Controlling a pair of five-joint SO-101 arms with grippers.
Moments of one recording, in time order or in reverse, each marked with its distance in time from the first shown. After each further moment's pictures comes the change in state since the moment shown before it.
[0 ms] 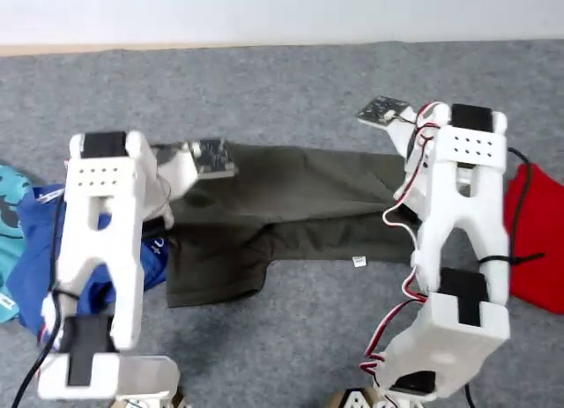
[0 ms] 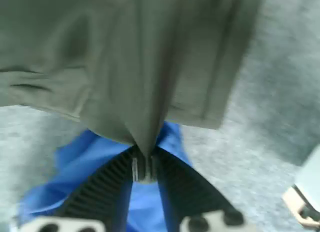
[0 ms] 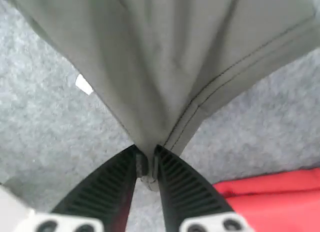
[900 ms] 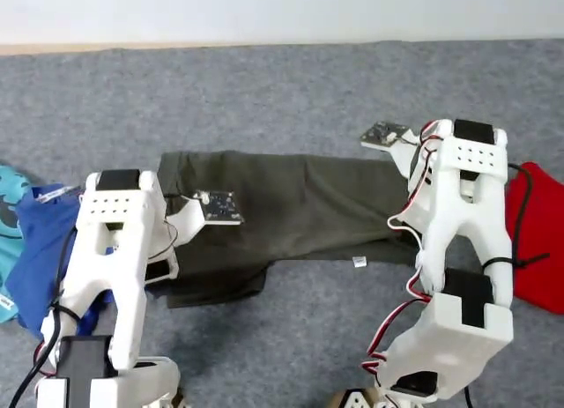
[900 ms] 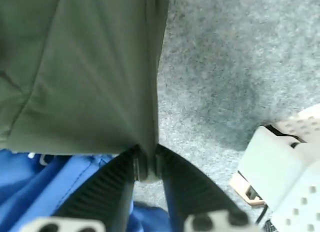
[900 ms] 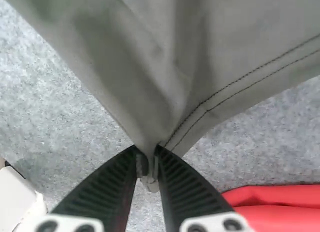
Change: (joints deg) left arm 1.0 -4.5 17.5 -0.1 -0.7; right arm 1.1 0.0 8.7 -2.3 4.0
